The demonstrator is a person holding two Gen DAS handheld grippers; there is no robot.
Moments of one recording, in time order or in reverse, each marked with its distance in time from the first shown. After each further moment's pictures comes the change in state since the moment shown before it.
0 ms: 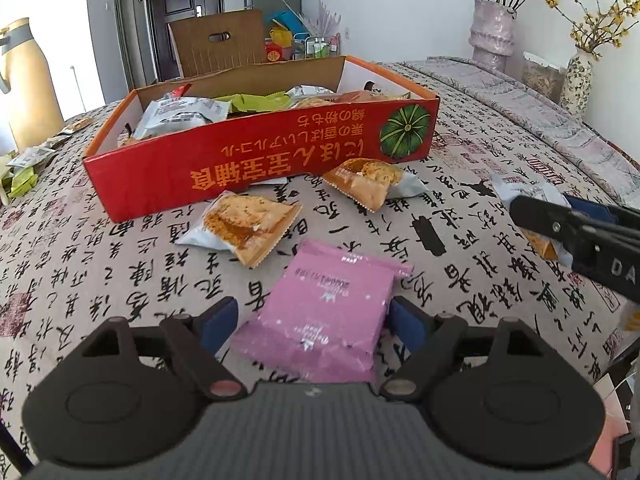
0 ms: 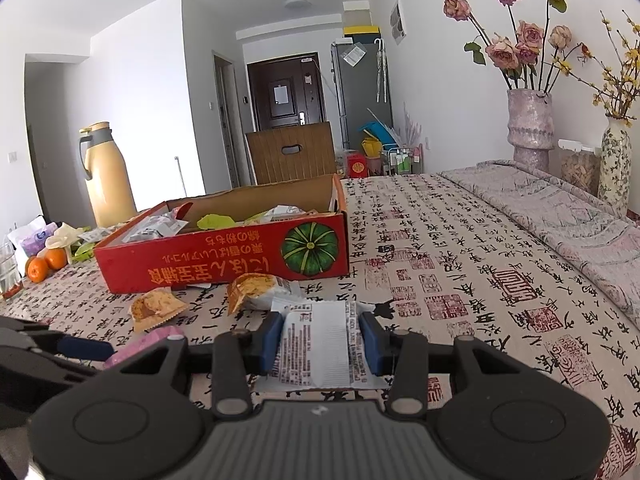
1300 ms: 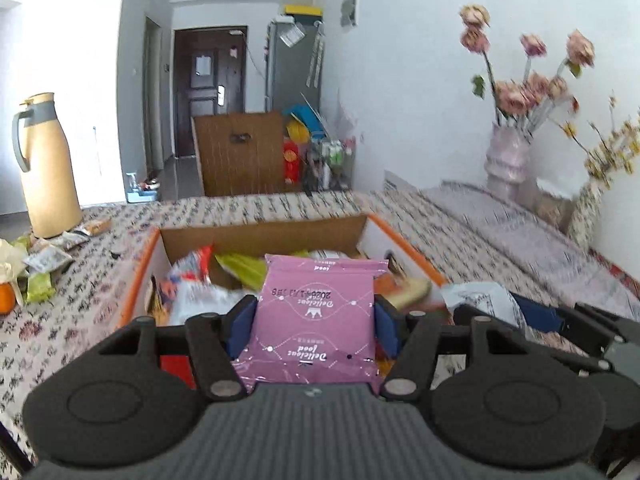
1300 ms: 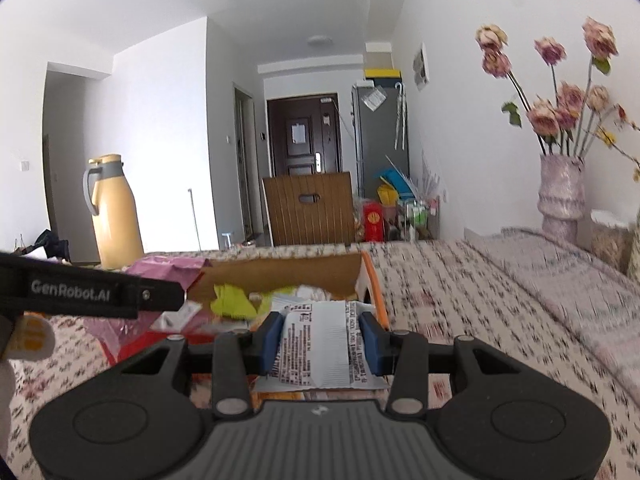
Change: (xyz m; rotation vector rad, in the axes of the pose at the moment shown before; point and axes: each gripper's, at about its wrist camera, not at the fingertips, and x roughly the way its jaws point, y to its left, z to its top) left arm -0.034 0.030 0.104 -0.094 -0.306 0.015; right arm 0.043 0.033 0.071 -0.076 -0.142 0.024
